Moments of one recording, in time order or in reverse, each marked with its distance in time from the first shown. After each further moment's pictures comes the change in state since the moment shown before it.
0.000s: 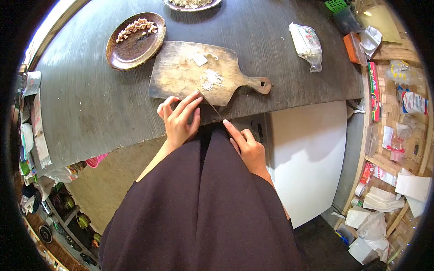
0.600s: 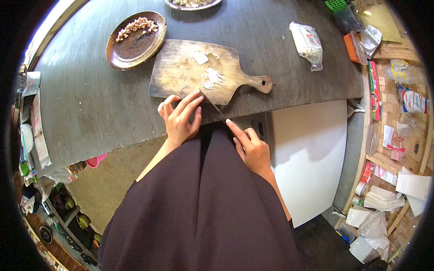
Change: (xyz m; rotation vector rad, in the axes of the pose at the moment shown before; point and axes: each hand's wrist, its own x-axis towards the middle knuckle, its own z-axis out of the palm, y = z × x) left_hand 0.000 0.000 0.000 -0.012 -0.014 -0.030; right_hand 0.000 0.002 -0.009 -0.005 -0.033 -0.014
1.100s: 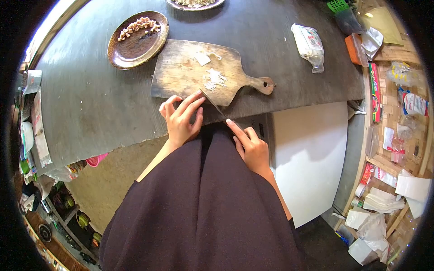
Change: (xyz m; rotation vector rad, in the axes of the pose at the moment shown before) left_hand -0.001 -0.002 0.002 0.010 0.018 0.018; right_hand 0.003 0.009 0.013 -0.011 0.038 -0.041
